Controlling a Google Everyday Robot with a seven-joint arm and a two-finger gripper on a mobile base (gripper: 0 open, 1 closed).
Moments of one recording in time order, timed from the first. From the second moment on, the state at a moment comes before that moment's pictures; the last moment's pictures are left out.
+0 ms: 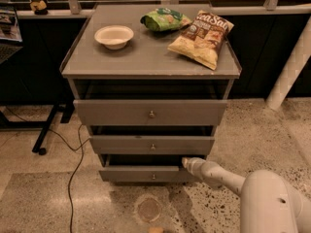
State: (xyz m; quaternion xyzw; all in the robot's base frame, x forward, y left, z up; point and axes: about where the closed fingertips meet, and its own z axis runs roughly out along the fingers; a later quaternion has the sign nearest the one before) arm 0.726 -0.203 0.219 -0.01 0.91 0.16 0.39
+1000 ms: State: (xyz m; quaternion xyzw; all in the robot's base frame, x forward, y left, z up) arm 0.724 -0.204 0.190 -0.02 0.93 0.13 0.35
